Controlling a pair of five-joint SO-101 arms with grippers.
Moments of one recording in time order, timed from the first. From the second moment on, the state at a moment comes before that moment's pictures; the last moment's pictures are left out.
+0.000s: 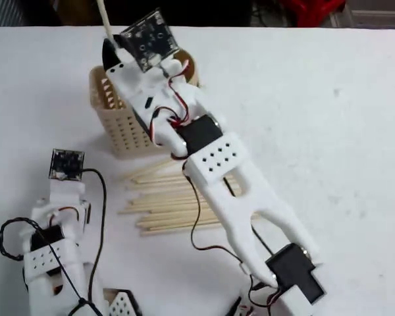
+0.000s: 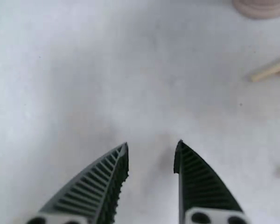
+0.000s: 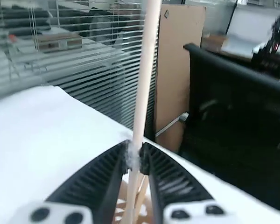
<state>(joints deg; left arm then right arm) -30.1 -58.2 88.2 37.0 -27.0 -38.5 -4.8 -0.2 20.0 3.8</state>
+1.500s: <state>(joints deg) -30.1 -58.2 88.2 37.0 -27.0 -27.3 -22.5 -0.9 76.0 16.6</state>
